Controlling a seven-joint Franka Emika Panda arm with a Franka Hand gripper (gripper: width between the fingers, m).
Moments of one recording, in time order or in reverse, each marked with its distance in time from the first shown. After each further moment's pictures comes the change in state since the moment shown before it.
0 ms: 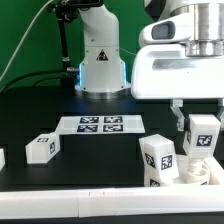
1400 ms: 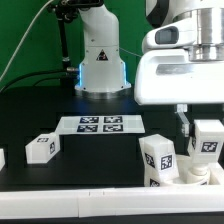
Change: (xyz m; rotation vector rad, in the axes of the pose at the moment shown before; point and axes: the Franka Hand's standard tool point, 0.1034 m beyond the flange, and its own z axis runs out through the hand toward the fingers) arm 0.008 -0.003 0.008 0.007 0.088 -0.010
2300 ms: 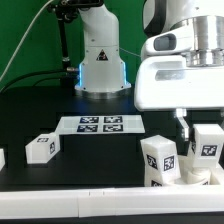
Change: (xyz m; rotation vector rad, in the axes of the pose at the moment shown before) arm -0.007 0.001 0.005 0.007 0.076 -0.013
